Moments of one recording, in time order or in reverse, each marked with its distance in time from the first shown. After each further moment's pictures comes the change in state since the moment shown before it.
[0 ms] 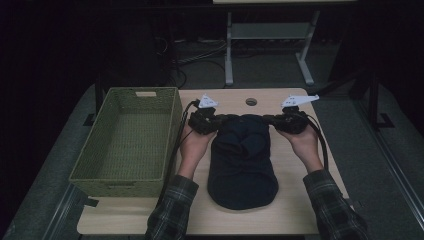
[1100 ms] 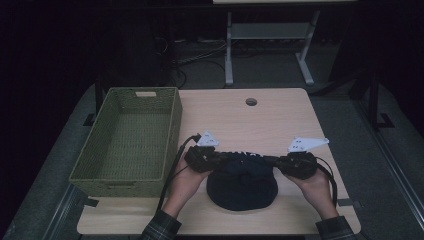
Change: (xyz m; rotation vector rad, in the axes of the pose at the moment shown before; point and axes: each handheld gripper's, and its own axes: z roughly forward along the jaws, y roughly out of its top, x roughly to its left) left arm -0.053 -0.065 -0.034 0.153 -0.154 0.057; right arm 0.078 -0.073 -0.046 0.053 0.117 -0.010
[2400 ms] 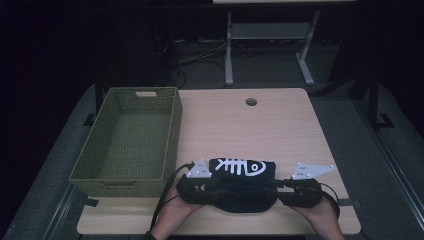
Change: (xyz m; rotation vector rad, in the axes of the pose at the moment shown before) left arm -0.036 -0.051 -0.026 -0.008 -0.109 0.018; right arm 0.044 -0.042 -0.017 0.000 0.093 0.047
